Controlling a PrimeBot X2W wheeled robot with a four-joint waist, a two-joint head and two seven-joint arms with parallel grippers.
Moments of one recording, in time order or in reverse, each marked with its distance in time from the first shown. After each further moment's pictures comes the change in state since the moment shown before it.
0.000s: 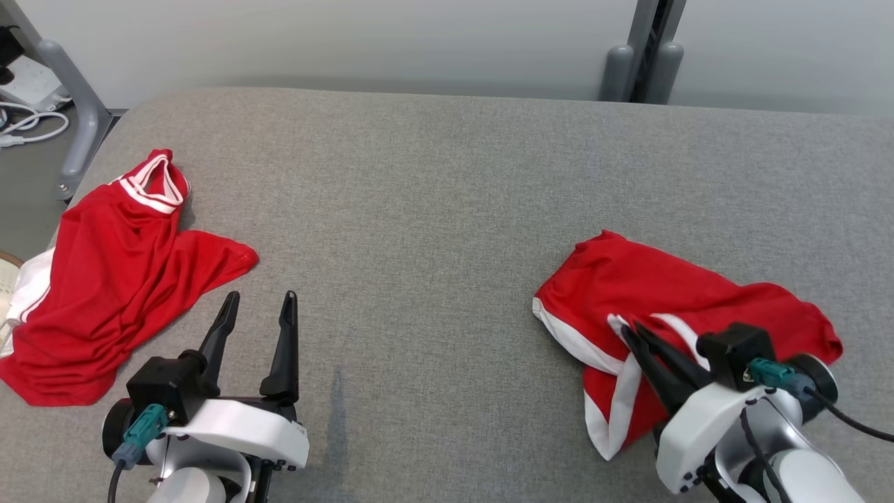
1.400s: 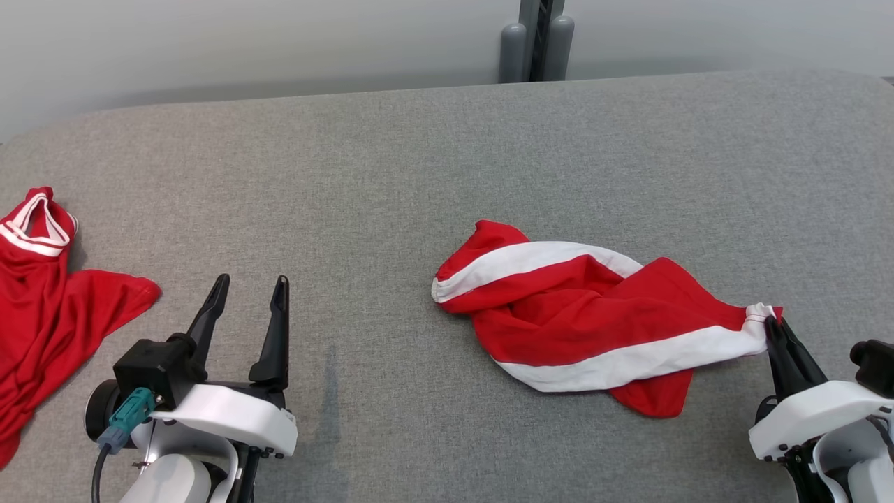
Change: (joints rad) left arm -0.028 0.047 -0.009 -0.033 -0.003 0.008 0.030; right arm -0.002 0.110 -0.392 0.274 0.093 0.000 -0.215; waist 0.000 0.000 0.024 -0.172
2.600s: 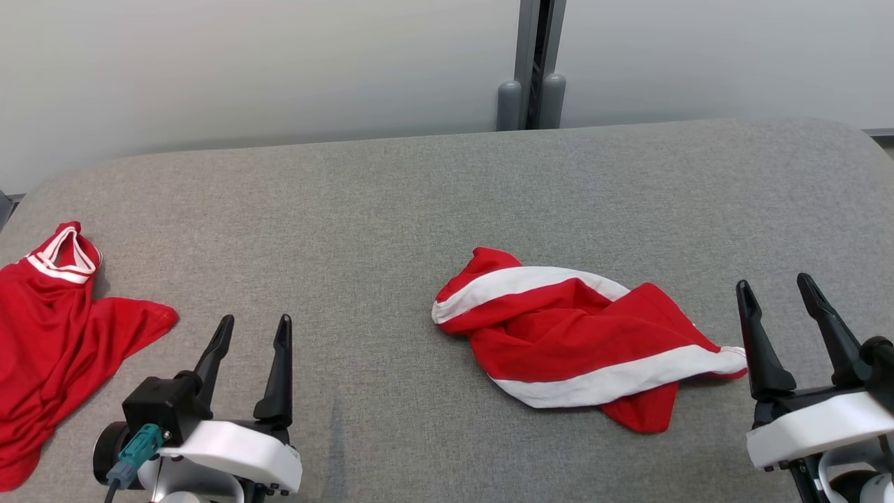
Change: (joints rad) left arm 0.083 0.004 -0.015 -0.026 -0.019 0.040 -0.006; right arm 0.126 0.021 0.030 -0.425 -0.157 0.000 0.022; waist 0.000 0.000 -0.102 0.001
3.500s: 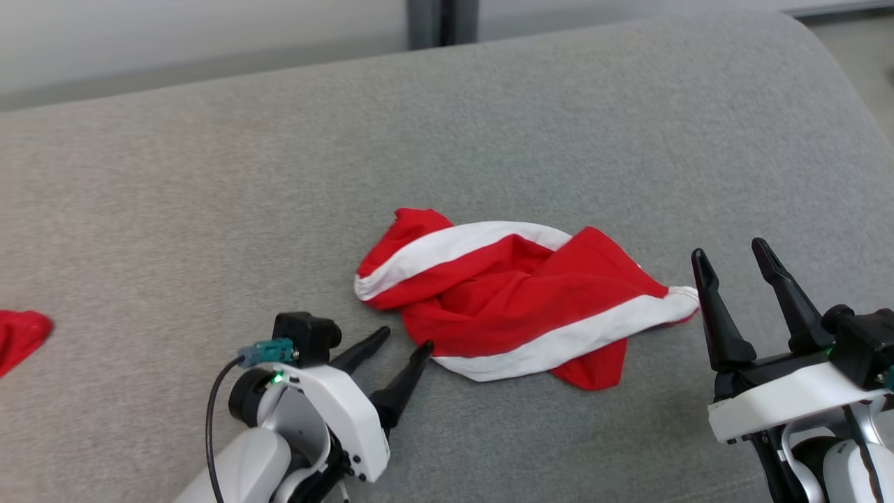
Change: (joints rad) left arm -0.240 -0.103 -0.211 0.240 -0.178 -0.328 0.315; right arm -0.083 0.017 0.087 0.001 0.026 0.000 -0.004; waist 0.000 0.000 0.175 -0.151
